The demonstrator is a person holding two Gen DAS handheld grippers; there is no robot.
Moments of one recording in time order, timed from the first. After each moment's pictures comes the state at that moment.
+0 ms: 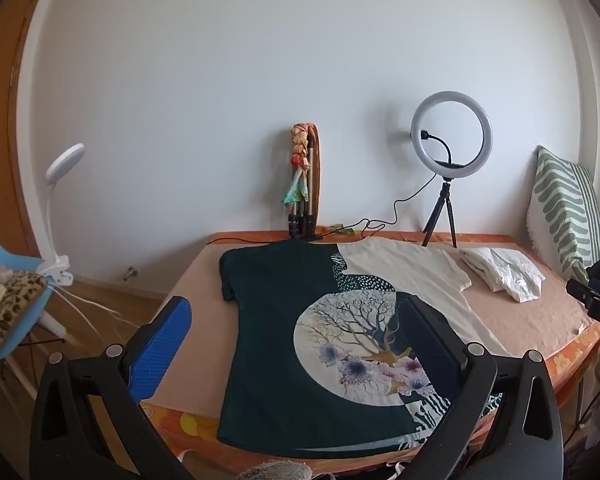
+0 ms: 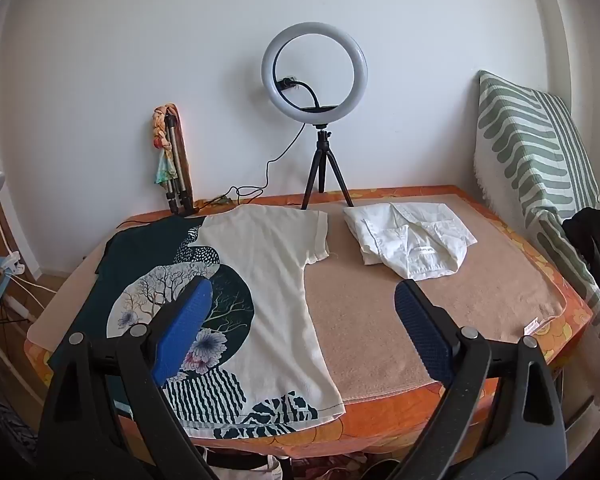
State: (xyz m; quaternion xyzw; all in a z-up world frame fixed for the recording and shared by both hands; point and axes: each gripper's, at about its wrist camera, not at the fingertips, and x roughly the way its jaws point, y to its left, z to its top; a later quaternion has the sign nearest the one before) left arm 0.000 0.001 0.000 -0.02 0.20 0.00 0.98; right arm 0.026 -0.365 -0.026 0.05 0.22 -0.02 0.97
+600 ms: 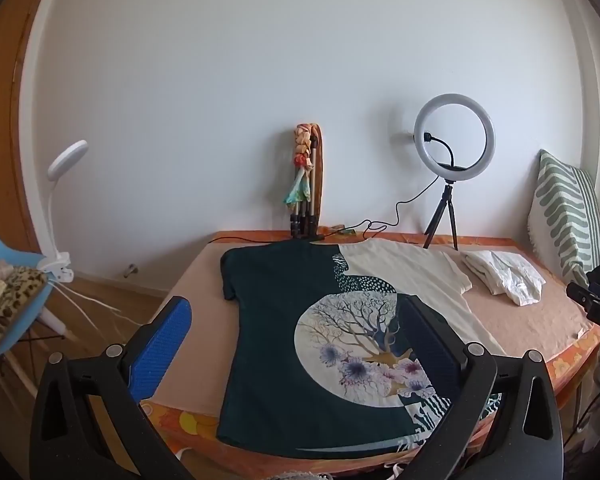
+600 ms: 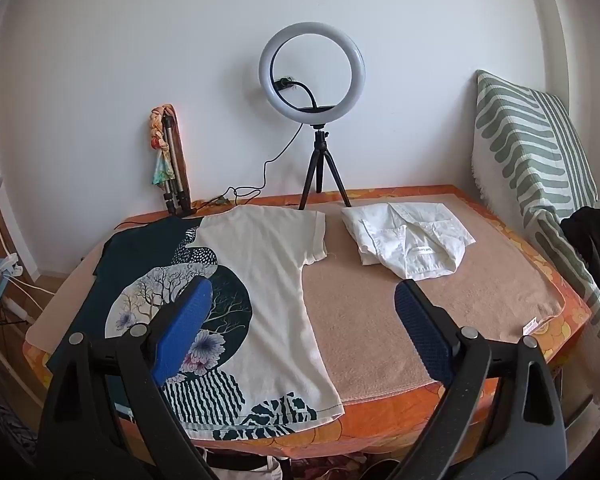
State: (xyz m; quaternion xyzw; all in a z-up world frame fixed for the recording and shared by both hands) left arm 0.001 0.003 0.002 -0.02 0.20 0.00 0.98; right arm 0.026 -0.367 -0.024 0.06 0.22 -0.02 0.97
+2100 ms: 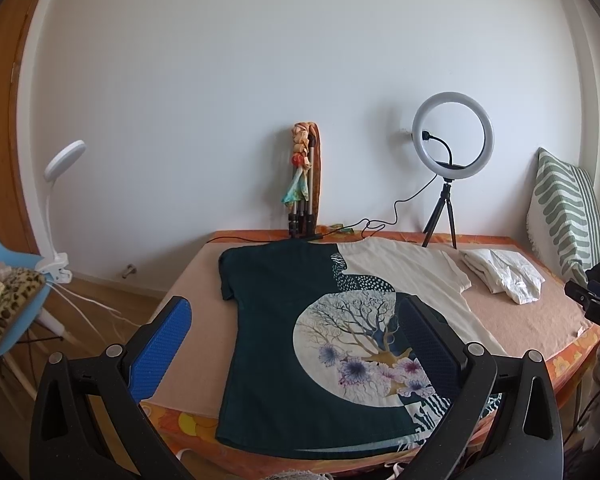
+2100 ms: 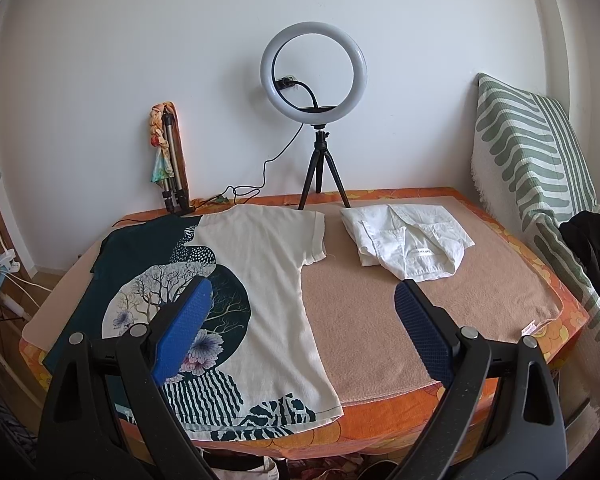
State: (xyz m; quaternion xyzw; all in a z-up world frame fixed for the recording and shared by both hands) left arm 0.003 0.004 0.000 -0.02 0.20 0.00 0.98; right arm 0.028 -0.361 -0.026 0.05 0.22 -0.02 0.97
